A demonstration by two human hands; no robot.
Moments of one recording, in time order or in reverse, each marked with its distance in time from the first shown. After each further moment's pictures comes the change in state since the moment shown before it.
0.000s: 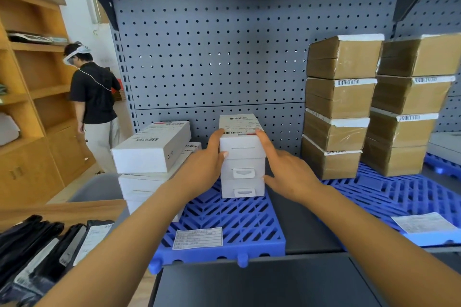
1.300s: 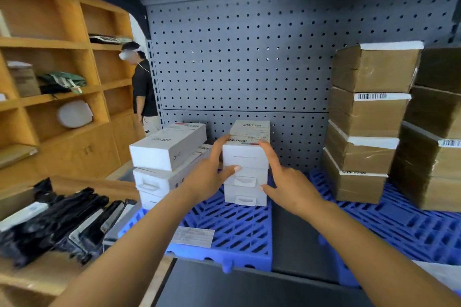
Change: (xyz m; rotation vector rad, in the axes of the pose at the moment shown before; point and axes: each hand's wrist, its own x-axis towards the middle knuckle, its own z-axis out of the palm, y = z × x) left_hand -0.004 0.014 0.013 -0.303 0.060 -0.189; right_hand 0.006 0.019 -0.004 0.283 -0.142 -0.083
